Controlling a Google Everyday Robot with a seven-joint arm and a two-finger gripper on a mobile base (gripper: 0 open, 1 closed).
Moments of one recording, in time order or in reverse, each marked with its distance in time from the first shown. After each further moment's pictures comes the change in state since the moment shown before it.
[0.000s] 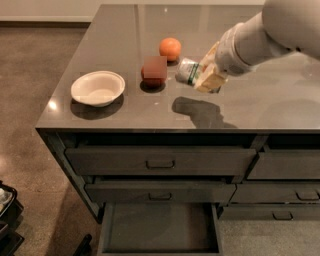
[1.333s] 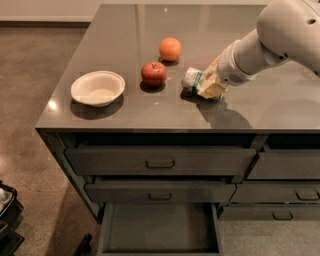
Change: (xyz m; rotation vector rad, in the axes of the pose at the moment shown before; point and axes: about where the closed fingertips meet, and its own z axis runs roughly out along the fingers) arm 0.042 0.008 0.045 -0.120 0.027 0.086
